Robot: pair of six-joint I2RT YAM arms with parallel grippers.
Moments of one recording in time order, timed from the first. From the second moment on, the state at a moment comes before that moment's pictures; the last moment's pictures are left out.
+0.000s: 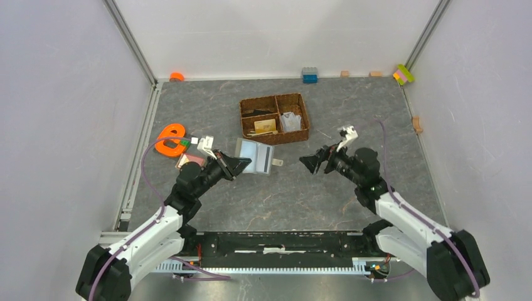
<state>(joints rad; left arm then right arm) -0.49 0.77 0.25 0.45 0.24 -0.77 0.42 1.02 0.42 0.33 -0.34 0.42</state>
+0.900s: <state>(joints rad) -0.50 0.92 0.19 1.05 0.53 -0.92 0.53 1.12 0.18 1.14 -0.58 0.66</state>
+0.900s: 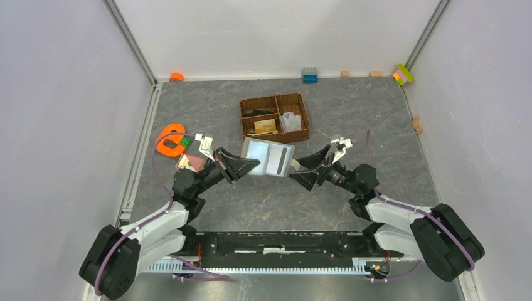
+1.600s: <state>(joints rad) -0.58 1.05 0.20 1.19 0.55 -1.00 0.59 1.10 0.18 1.18 -0.55 0.66</state>
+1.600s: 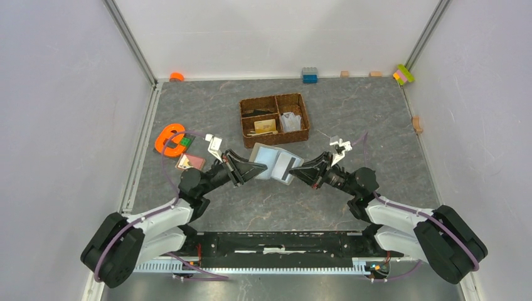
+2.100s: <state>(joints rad) -0.59 0.77 0.30 0.30 -0.09 -0.81 0.59 1.17 0.32 0.78 -0.44 0.53</state>
